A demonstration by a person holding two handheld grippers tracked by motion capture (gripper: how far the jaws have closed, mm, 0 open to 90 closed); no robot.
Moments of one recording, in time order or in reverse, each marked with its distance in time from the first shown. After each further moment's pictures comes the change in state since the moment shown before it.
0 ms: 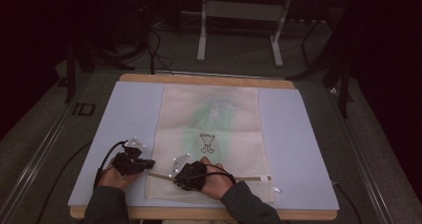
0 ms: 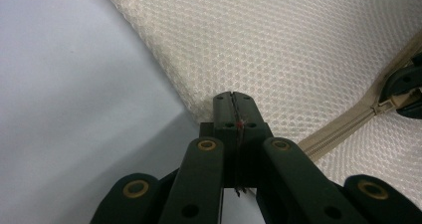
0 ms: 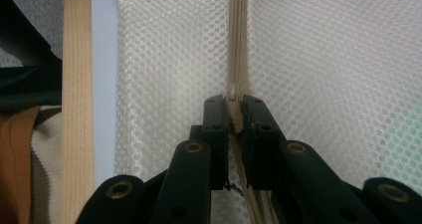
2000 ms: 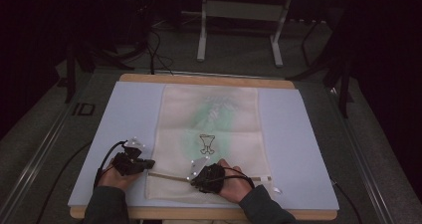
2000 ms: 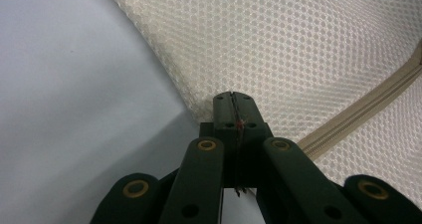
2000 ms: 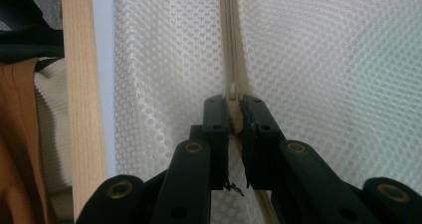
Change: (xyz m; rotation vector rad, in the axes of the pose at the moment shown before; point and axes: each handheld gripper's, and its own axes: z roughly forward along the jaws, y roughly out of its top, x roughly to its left) left arm 0.000 0.000 0.000 -0.001 -0.001 -0.003; right arm 0.001 -0.037 -0.031 0.043 -0.036 0.019
